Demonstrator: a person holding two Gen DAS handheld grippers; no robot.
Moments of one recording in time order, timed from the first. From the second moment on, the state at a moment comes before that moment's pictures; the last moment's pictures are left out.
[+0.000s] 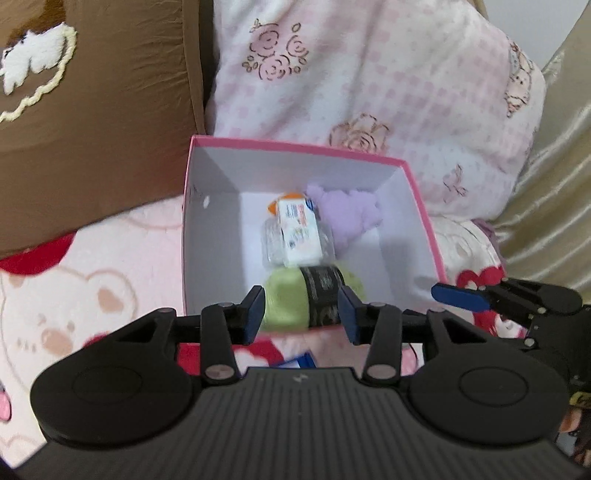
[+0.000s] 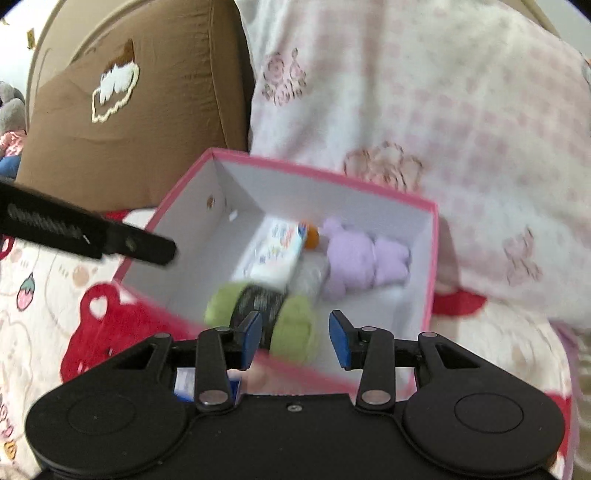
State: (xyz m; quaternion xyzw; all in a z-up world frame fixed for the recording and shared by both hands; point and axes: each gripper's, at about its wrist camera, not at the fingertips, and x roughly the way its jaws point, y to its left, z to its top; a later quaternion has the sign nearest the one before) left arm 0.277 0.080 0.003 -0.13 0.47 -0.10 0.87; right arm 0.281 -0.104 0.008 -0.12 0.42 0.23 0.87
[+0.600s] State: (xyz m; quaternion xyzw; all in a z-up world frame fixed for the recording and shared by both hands) left arm 0.144 0.101 0.051 -0.10 0.46 -0.15 0.87; right arm 0.174 -0.132 0.064 -0.10 0.39 0.25 0.88
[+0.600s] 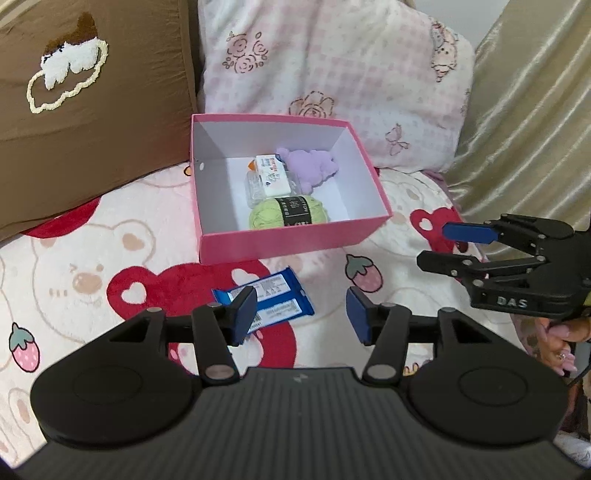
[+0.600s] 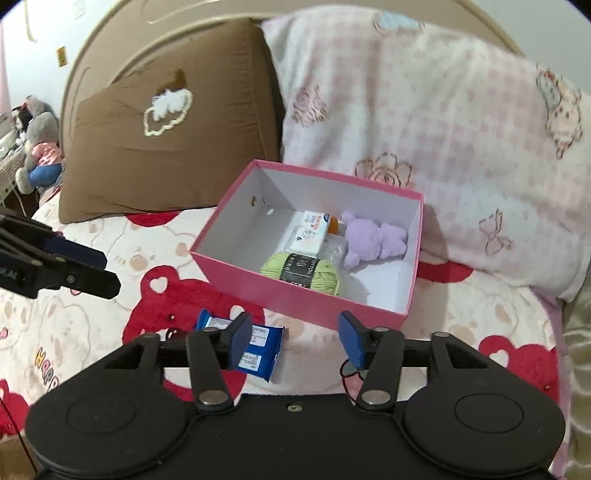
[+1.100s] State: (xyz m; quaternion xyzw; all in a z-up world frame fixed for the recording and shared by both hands) left arm 0.102 0.096 0.053 -0.09 0.45 -0.15 0.88; right arm 0.112 -0.140 0.083 -0.07 0.37 0.31 0.88
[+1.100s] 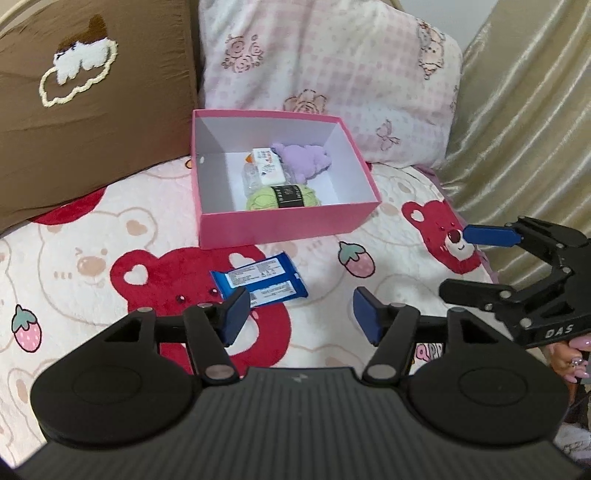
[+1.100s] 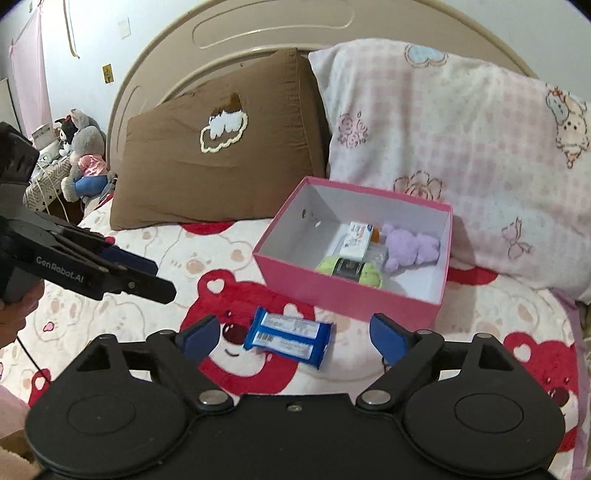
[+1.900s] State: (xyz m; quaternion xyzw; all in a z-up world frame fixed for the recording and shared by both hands) left arm 0.111 0.067 0.001 -0.12 0.47 -0.15 0.86; right arm 0.106 -0.156 0.020 -0.06 0.38 0.30 0.88
